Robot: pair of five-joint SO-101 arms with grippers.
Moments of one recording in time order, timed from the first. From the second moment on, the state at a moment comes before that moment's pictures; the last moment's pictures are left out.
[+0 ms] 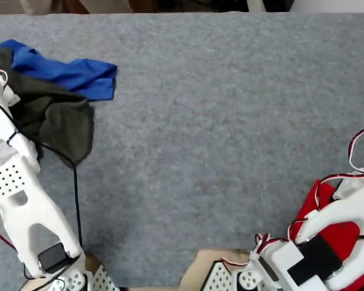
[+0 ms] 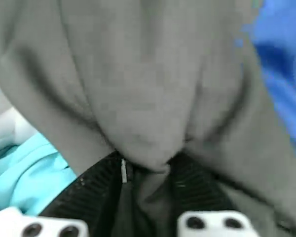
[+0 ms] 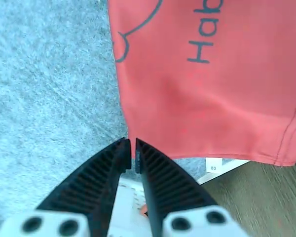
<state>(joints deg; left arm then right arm) -34.5 59.4 -69.5 80.0 -1.0 54.1 -10.9 13.4 100.8 8.0</state>
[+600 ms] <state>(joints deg) -16.4 50.2 -92.8 100.2 -1.0 54.1 -10.9 13.4 101.1 4.5</state>
